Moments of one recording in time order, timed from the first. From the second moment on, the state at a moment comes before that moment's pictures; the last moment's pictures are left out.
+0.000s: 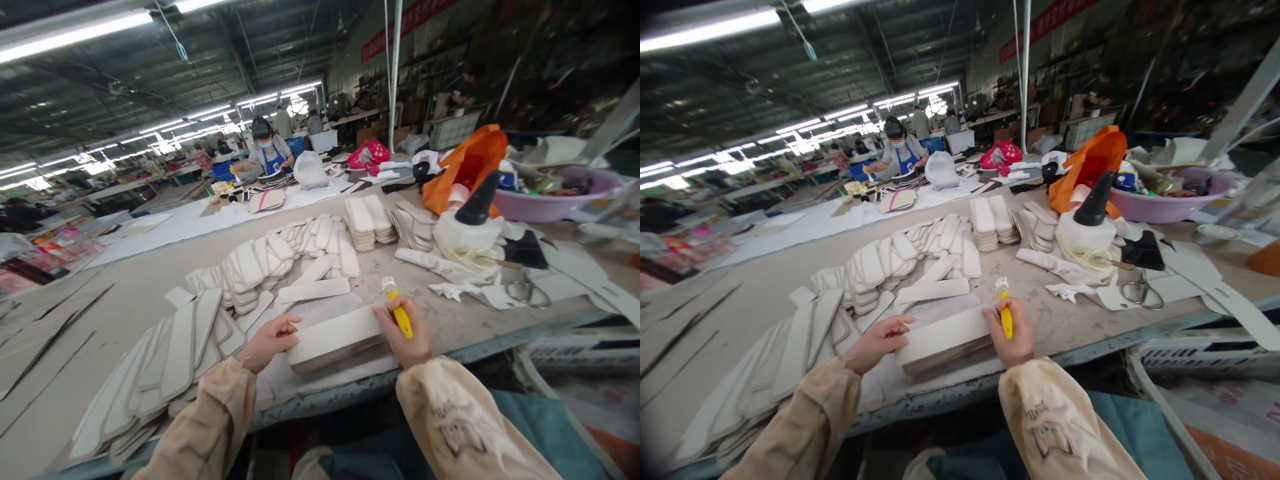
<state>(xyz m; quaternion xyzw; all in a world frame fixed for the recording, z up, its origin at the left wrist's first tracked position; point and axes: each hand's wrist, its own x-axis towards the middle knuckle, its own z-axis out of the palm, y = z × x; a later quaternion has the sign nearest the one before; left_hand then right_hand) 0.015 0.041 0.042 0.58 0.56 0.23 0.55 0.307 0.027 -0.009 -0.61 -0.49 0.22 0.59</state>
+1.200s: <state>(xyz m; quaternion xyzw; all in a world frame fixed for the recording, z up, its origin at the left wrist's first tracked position) 0.001 0.012 -0.016 0.53 0.70 0.29 0.38 0.299 0.047 -0.043 -0.70 -0.62 0.11 0.34</state>
